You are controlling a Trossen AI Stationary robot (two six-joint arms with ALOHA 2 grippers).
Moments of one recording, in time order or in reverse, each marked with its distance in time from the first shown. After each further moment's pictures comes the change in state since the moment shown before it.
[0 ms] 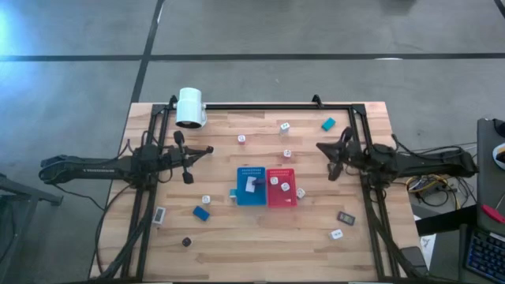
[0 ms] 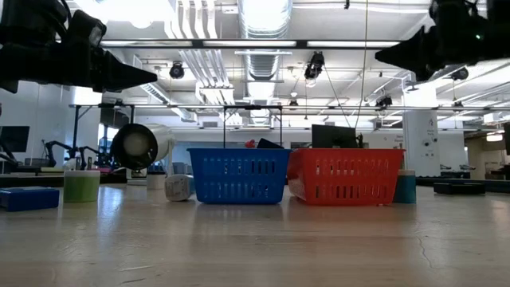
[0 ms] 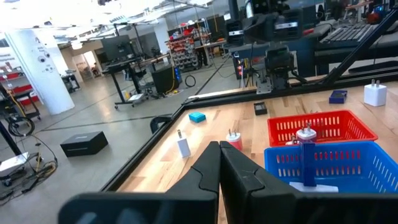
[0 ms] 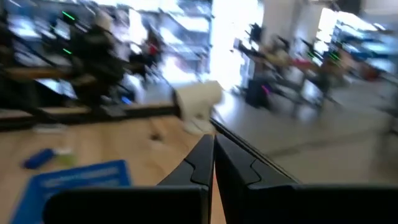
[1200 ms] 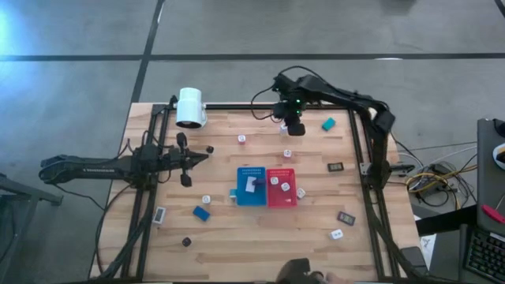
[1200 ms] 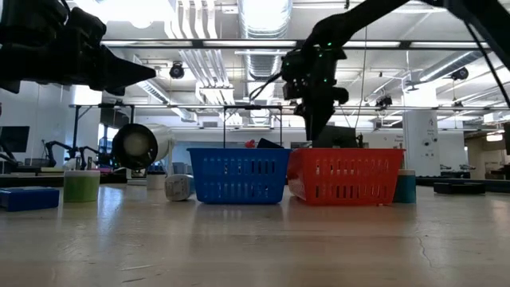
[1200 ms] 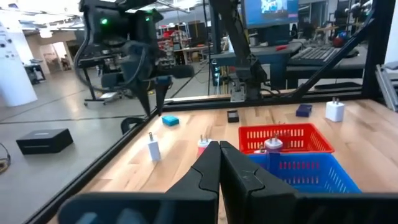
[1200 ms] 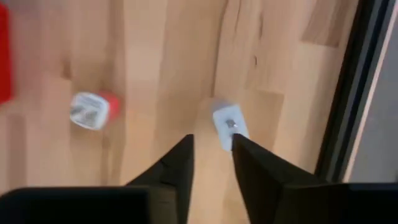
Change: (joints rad) left arm 0.000 0.000 0.000 0.000 0.098 -0.117; right arm -0.605 1.560 1.522 -1.380 -0.532 -0.691
